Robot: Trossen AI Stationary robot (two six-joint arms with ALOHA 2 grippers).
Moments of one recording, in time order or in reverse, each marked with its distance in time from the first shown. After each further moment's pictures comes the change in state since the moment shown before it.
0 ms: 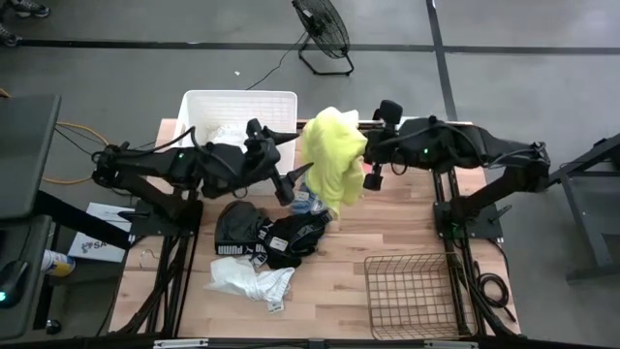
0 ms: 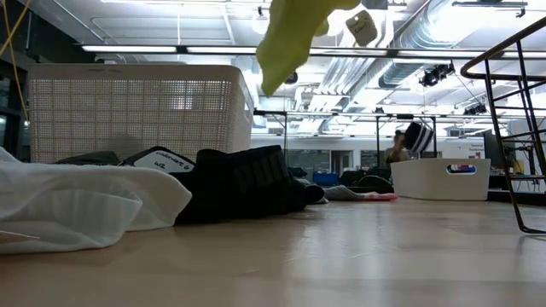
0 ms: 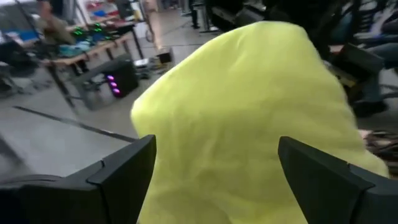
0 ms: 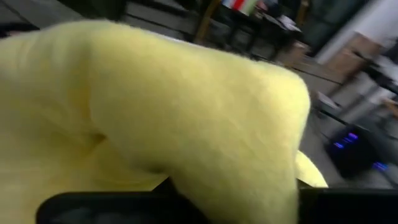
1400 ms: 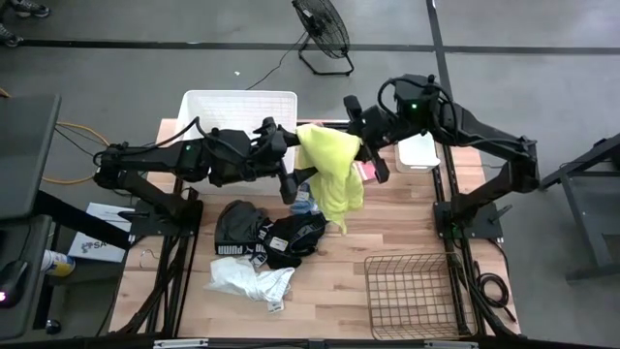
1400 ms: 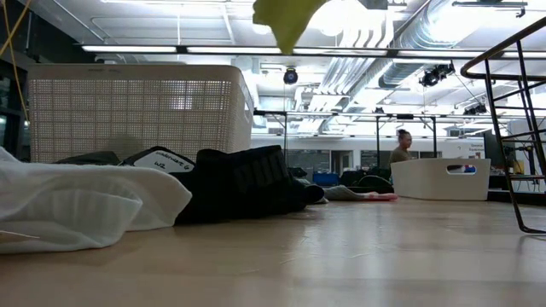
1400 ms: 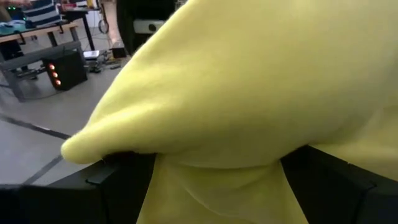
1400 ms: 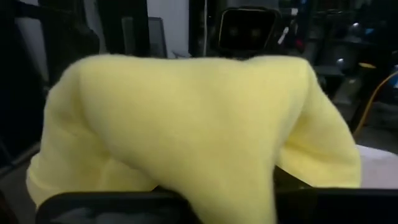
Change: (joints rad) left arm 0.110 0.015 0.000 0.064 0.264 -0.095; right arm -0.253 0.086 0.003 0.321 -1.012 0.117
